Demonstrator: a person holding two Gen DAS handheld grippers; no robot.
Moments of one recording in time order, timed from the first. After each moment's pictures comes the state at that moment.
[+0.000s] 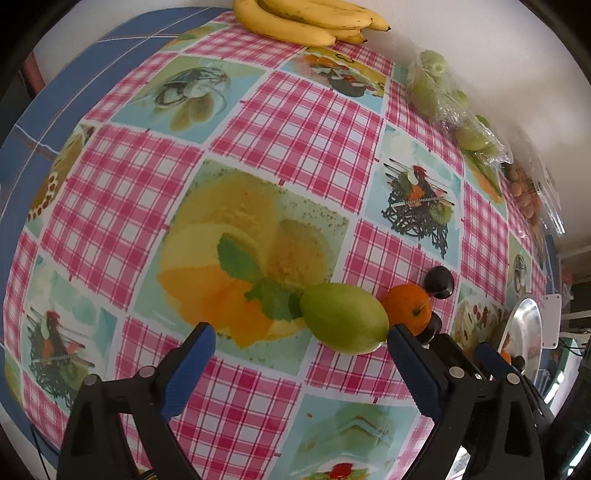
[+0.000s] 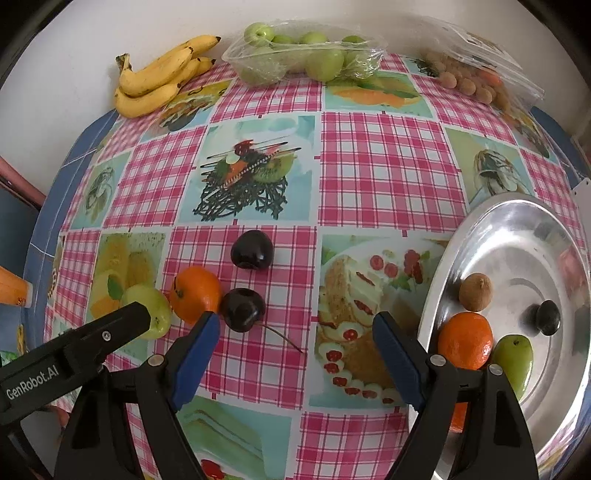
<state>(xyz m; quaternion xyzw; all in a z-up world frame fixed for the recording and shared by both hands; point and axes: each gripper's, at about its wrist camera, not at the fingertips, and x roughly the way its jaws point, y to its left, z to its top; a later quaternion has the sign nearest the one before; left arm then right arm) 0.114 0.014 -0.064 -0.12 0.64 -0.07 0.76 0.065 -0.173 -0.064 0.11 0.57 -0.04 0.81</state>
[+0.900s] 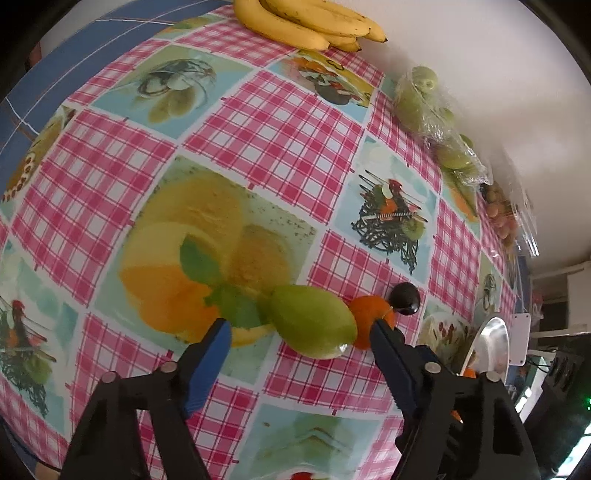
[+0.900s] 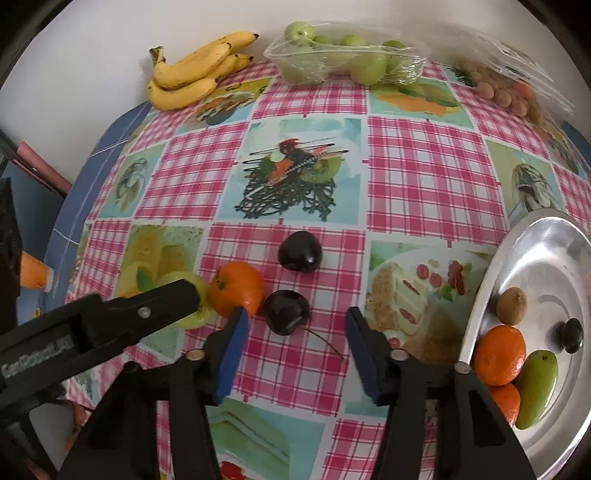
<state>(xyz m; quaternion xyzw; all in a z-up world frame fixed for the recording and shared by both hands) 0.115 0.004 -0.061 -0.19 0.62 -0.09 0.75 0.069 -0.158 -0.065 0.12 0.56 0.02 0.82</state>
